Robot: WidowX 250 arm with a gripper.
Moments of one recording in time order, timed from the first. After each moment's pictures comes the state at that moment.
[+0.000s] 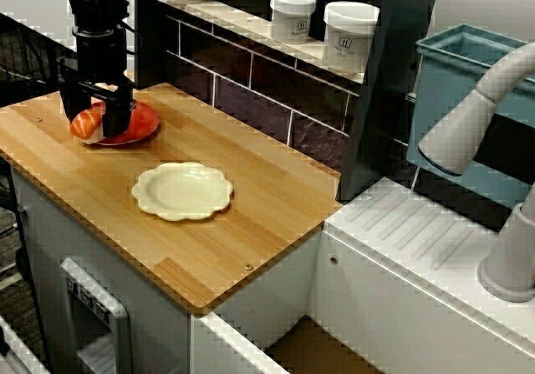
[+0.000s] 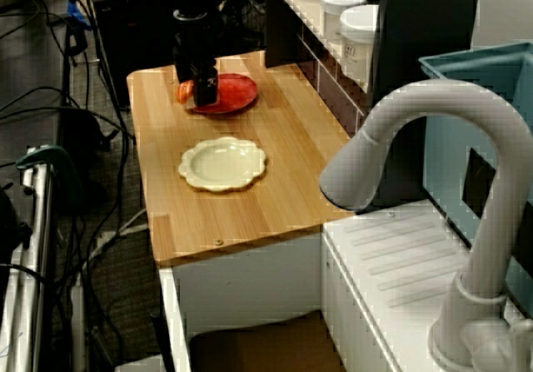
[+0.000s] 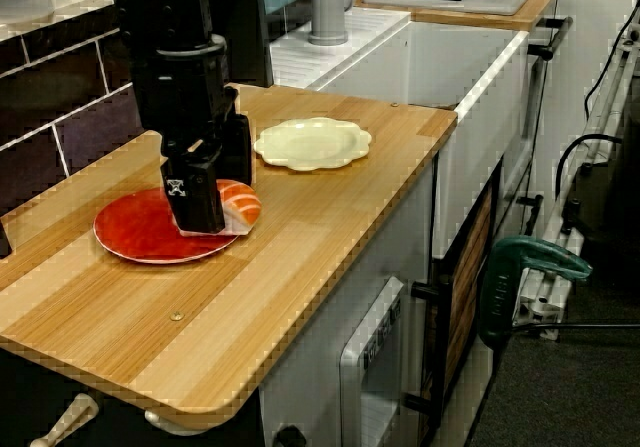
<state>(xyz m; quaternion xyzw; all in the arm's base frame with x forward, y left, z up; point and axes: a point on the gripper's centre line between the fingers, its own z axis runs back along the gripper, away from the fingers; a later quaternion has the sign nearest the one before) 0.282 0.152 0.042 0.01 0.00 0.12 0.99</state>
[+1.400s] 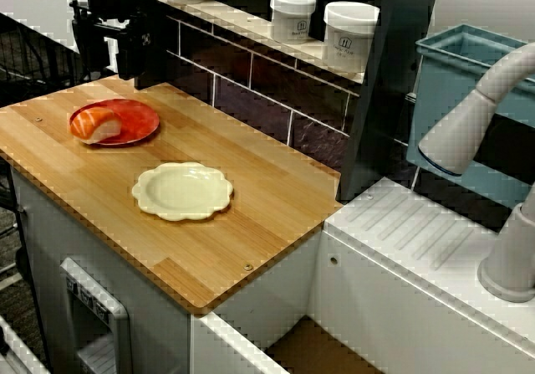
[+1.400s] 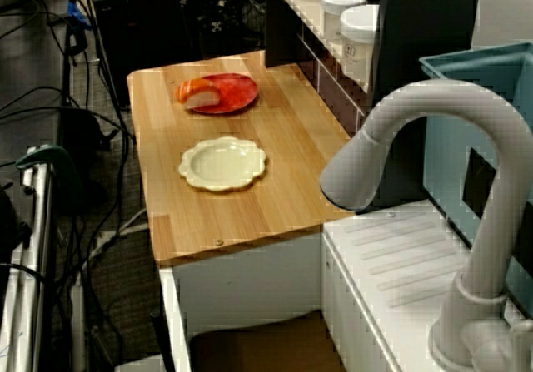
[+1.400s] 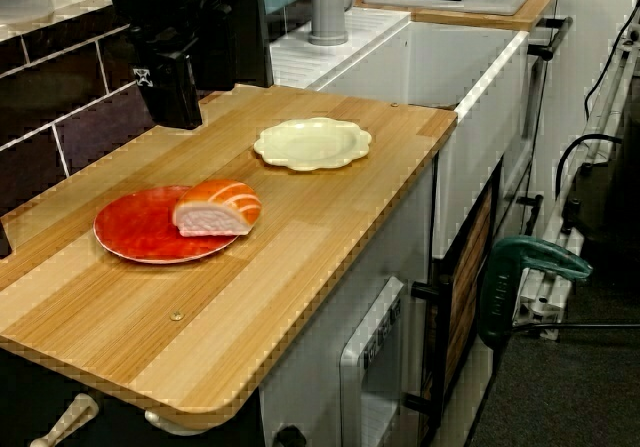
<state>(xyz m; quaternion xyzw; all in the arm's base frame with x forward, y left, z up) 0.298 0.136 0.107 -0.04 -0.02 0.07 1.00</state>
